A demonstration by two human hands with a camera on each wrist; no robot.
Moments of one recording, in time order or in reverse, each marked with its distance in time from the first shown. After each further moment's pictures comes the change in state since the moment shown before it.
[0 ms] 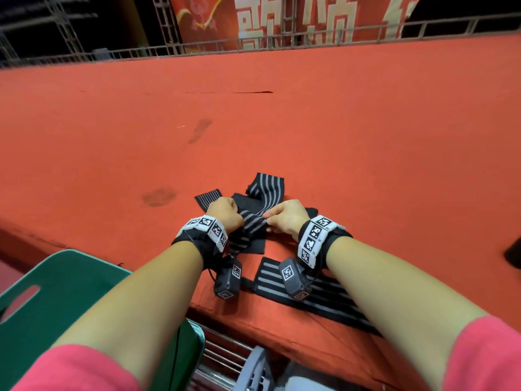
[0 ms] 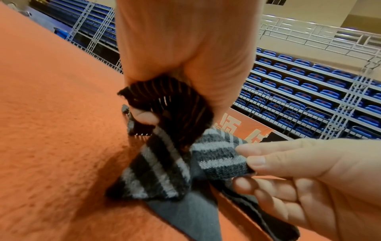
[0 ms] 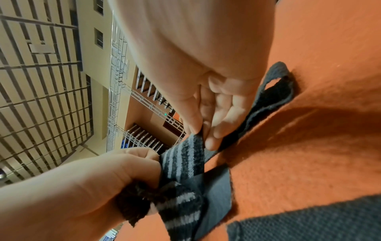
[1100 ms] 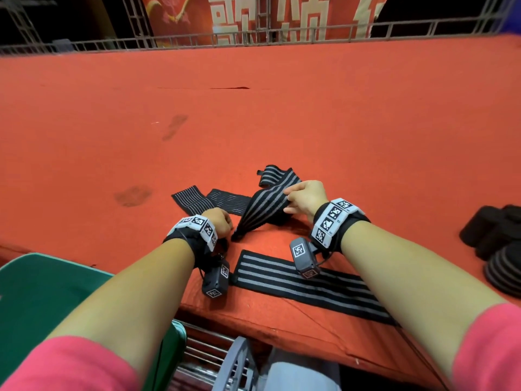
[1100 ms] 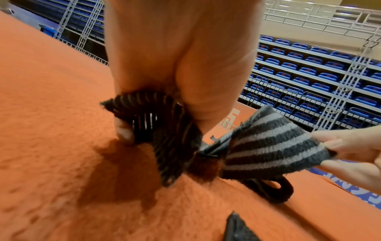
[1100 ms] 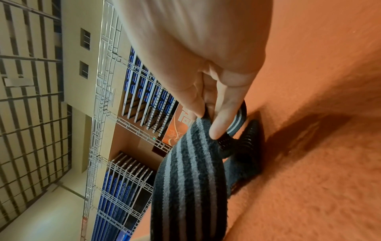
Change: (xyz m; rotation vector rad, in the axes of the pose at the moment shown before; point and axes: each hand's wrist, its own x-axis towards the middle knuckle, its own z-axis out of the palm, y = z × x) left_hand -0.002 -0.001 0.033 0.174 -0.230 0.091; right_hand -0.008 0.008 -0.076 0.212 0.294 0.070
